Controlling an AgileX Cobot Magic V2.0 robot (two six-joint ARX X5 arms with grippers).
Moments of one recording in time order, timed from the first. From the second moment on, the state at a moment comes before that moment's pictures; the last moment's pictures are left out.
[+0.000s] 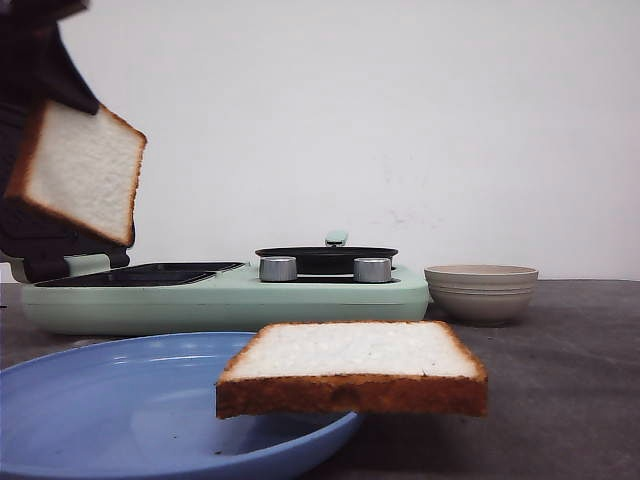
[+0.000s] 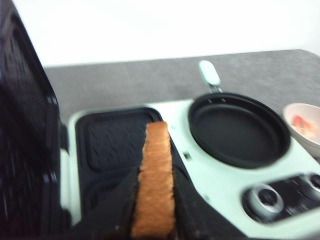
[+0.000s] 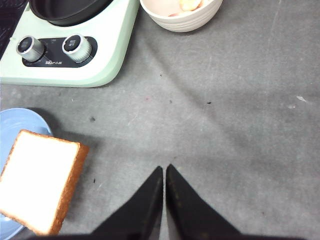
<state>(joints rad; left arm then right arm) -0.23 1.06 0.73 0.06 0.13 -0.02 0.12 0.62 0.67 -0.80 -0.29 0.23</state>
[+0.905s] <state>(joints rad) -0.23 1.72 1.29 0.09 0.02 0.38 0.12 0.62 0.67 -0.80 -0.29 0.21</state>
